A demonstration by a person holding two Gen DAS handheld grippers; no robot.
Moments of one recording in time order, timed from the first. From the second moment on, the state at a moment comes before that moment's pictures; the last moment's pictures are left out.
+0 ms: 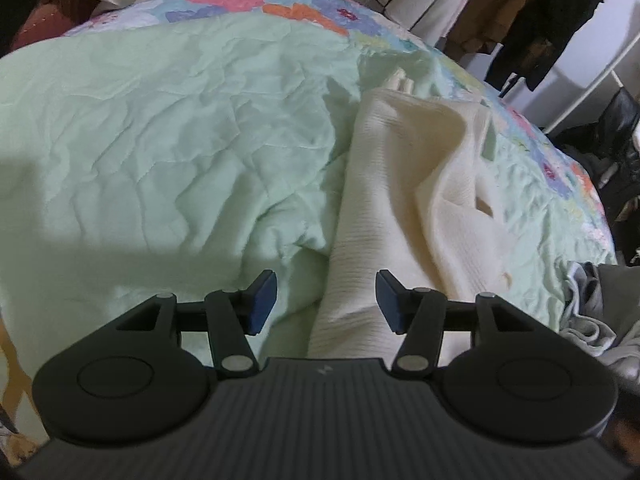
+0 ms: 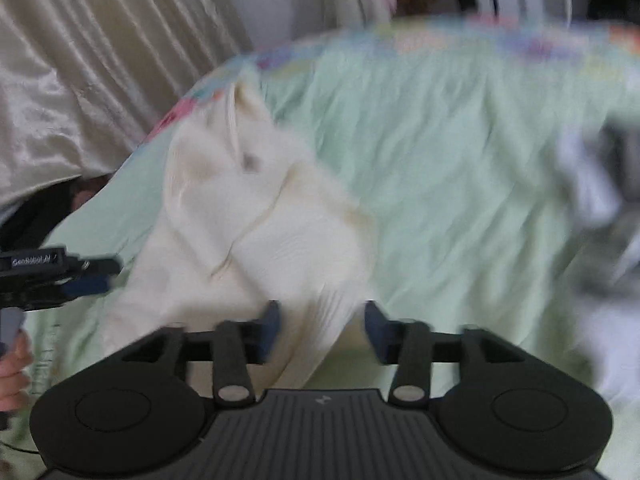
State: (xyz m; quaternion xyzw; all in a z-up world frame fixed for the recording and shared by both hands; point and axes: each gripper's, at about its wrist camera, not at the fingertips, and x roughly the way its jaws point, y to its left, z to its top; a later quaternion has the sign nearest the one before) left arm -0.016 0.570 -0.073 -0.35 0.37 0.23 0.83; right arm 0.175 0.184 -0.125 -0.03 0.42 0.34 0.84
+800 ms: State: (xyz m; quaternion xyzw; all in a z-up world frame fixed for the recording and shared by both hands) left arm -0.016 0.584 -0.093 -0.39 0.37 0.24 0.81; right arm 0.233 0.258 -0.113 0.03 0.31 0.43 0.85
